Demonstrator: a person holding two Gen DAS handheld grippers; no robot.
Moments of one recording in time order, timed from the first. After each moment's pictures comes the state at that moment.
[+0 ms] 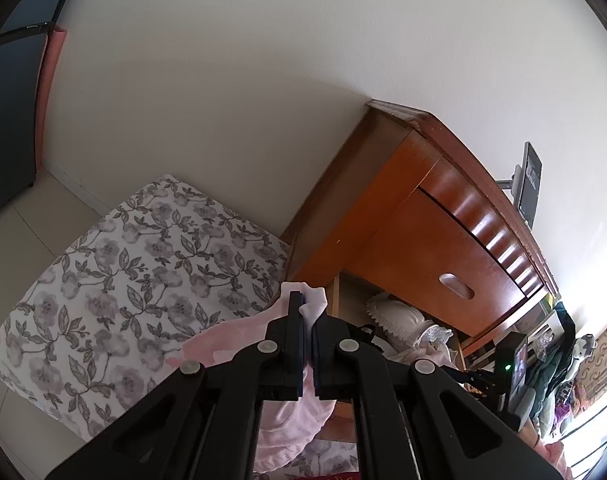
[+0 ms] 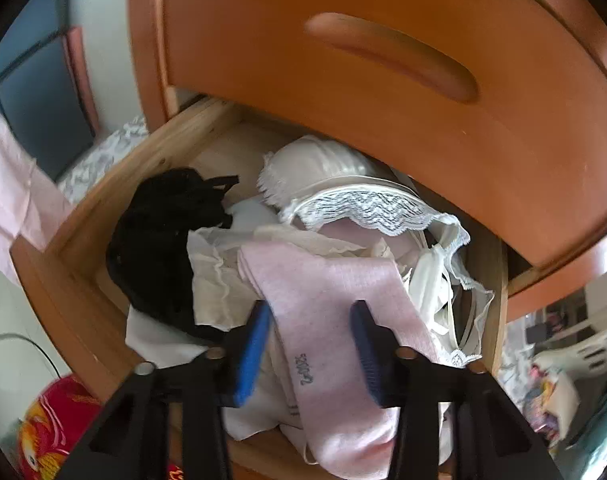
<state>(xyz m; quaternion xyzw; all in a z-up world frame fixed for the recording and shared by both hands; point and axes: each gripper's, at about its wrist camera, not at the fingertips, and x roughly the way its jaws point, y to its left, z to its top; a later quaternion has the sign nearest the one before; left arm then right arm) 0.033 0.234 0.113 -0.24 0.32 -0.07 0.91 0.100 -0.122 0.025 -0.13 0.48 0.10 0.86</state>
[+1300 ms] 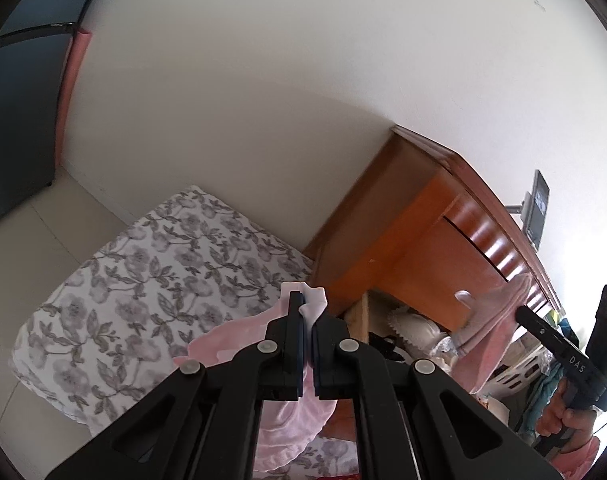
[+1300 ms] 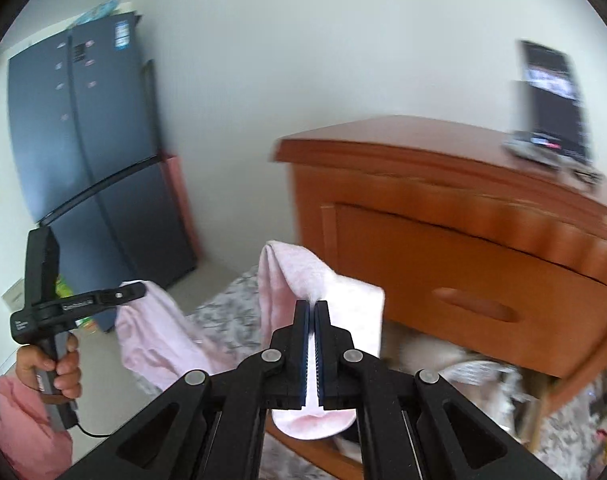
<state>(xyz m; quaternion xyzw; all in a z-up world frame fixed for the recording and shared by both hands) 0.011 0.274 0.122 -0.25 0.30 -0.04 0.92 0.047 -0.019 0.186 -0.03 0.29 0.29 0.91</state>
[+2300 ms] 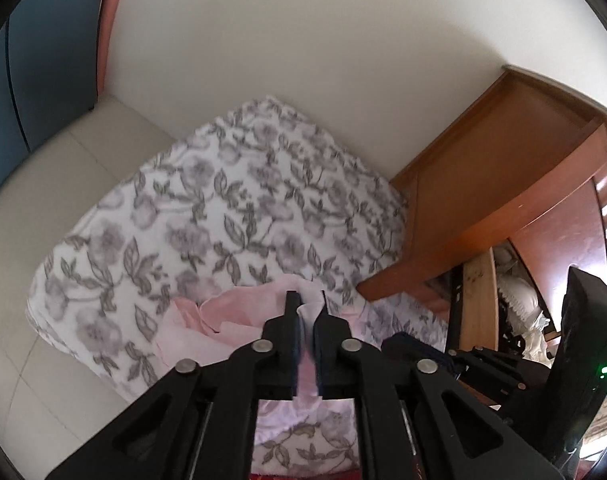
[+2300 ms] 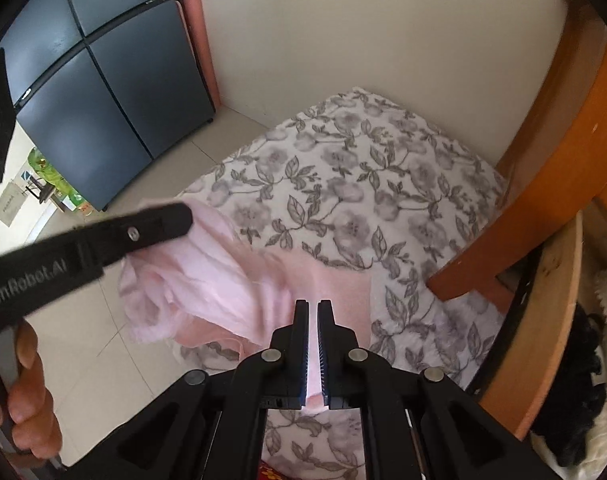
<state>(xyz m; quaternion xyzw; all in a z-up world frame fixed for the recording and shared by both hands) 0.061 0.318 -0.004 -0.26 0.46 0.03 0.85 0.101 0.185 -0.012 -0.14 0.51 0.28 0.80</state>
